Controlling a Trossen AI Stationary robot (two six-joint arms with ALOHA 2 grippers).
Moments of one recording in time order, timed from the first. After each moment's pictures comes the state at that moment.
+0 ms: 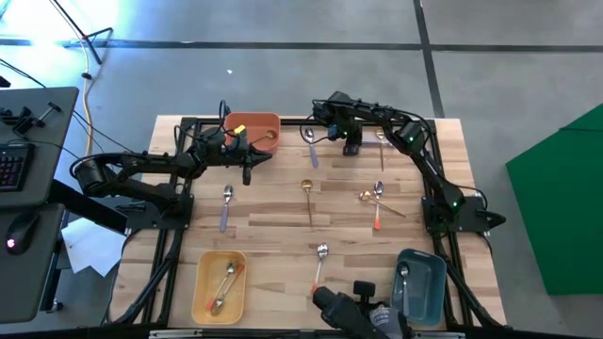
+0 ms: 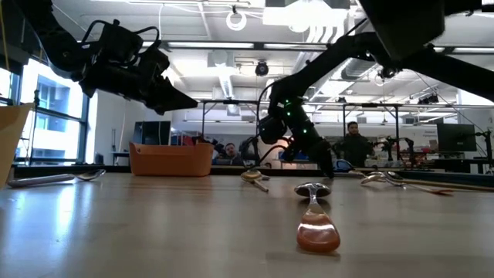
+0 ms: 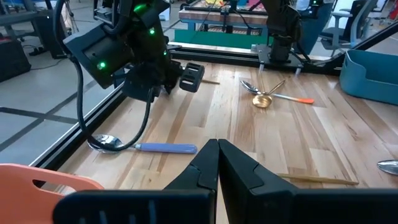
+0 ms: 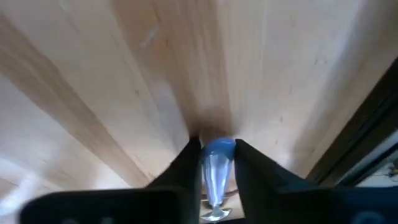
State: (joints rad) left arm 0.63 1.27 0.34 0.70 0.44 0.08; right arm -0.68 2.49 2.05 -1.50 0.35 -0.46
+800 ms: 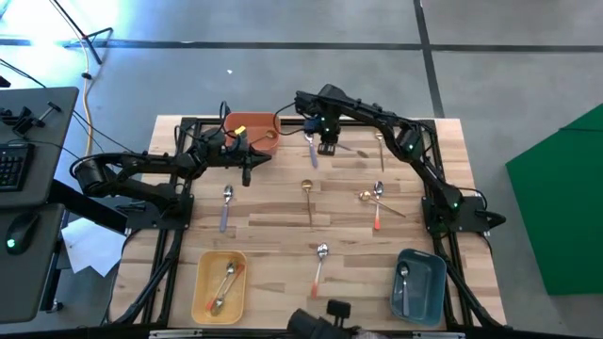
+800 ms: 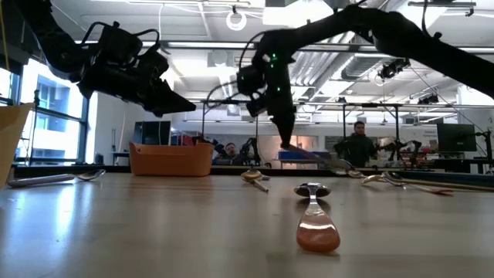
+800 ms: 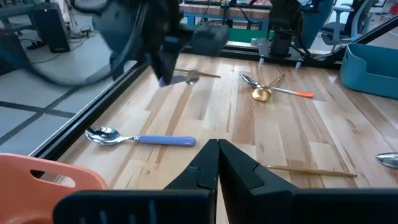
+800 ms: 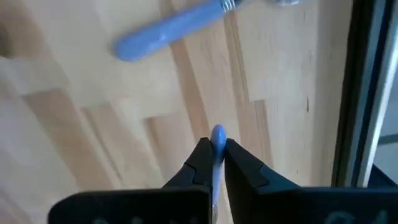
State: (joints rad) left arm 0.62 1.27 0.33 0.68 0.44 0.08; right arm -0.53 2.42 2.34 -1.55 0.06 -0.33
